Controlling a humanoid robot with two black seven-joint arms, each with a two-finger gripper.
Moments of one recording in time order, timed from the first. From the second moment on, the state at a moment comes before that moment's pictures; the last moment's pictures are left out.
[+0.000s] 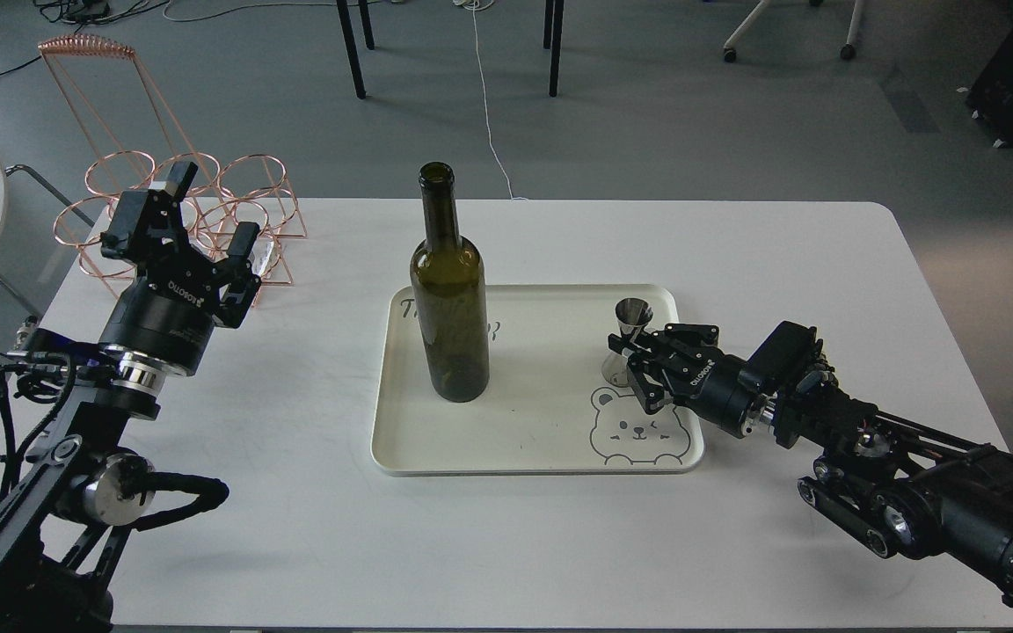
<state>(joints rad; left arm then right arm) -0.09 0.24 -1.38 -1.40 0.82 -0.19 -0.35 0.61 -0.28 0.41 0.70 -2.04 -0.49 0.49</state>
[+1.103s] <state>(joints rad) -0.09 0.23 -1.38 -1.41 0.82 -0.19 -0.34 0.43 -0.56 0.60 0.70 -1.84 -0.49 0.49</state>
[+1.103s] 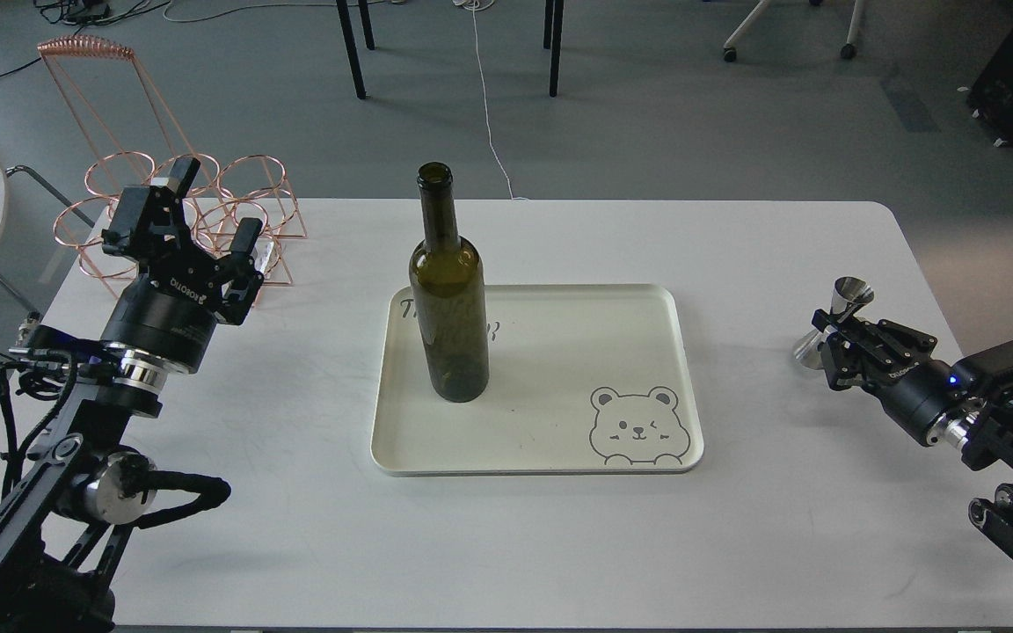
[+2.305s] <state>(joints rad) -0.09 0.23 -1.37 -1.41 0.82 -0.20 -0.34 0.39 -0.60 0.58 0.68 -1.84 -0.49 0.49</state>
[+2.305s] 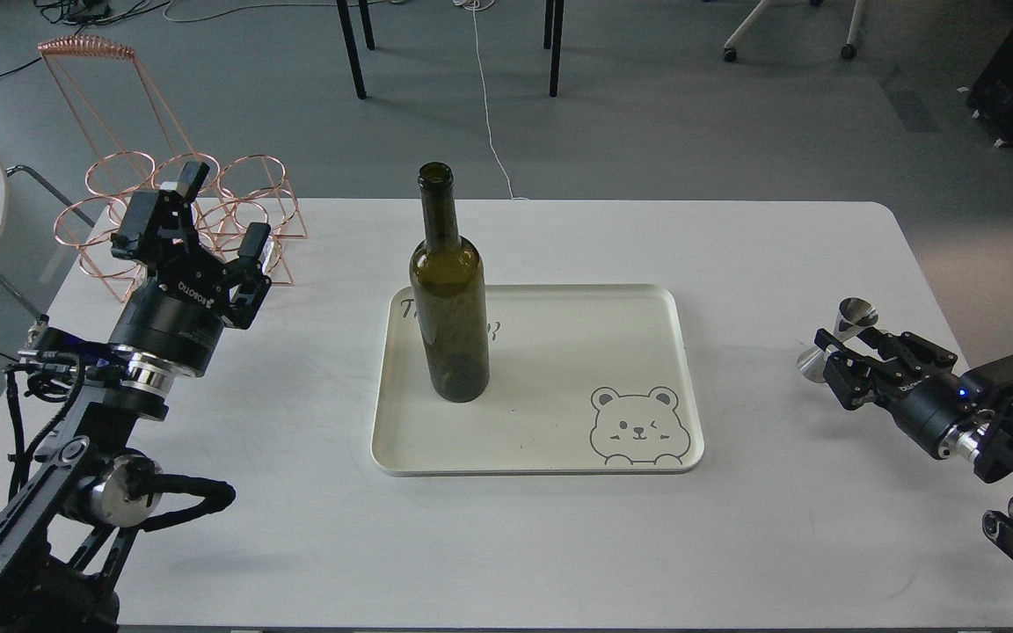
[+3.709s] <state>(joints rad) -0.11 0.55 -1.28 -1.63 1.45 -0.21 -0.49 0.57 -0.75 0.57 1.42 -0.19 -0.08 0.49</state>
